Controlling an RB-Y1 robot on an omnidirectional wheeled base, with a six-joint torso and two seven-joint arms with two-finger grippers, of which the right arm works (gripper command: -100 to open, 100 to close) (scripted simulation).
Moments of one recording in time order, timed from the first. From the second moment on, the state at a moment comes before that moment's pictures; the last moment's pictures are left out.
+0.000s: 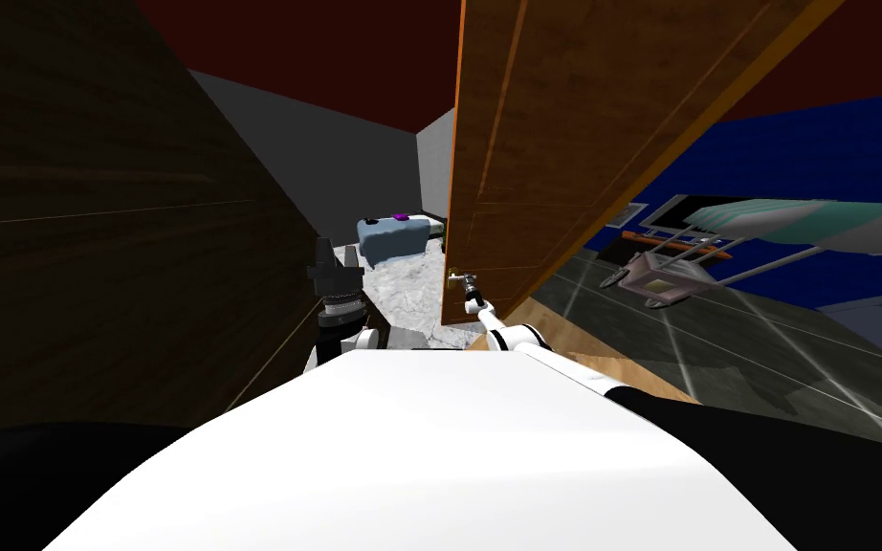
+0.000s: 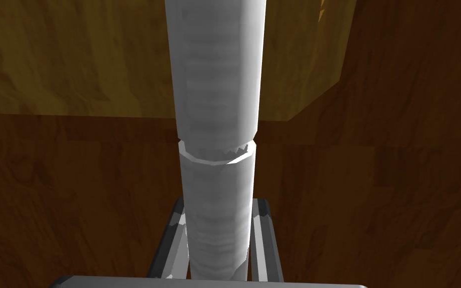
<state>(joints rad) -0.58 -0.10 0.00 -0.50 -0.10 -0.52 -0.04</state>
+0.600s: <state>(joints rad) -0.57 -0.08 -0.05 -0.49 -0.12 -0.52 0.02</state>
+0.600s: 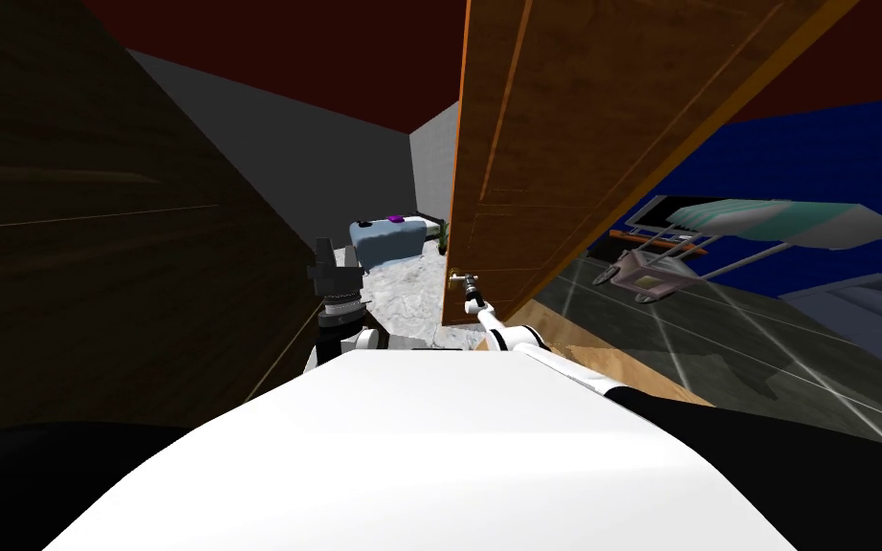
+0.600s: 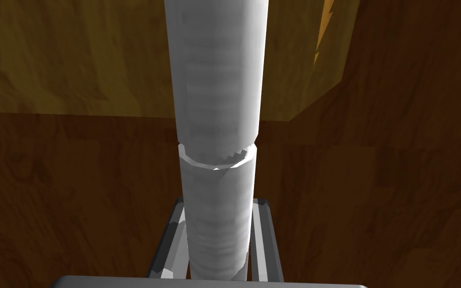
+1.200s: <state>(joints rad) -0.59 -0.03 -0.11 -0.47 -0.13 -0.53 0.11</state>
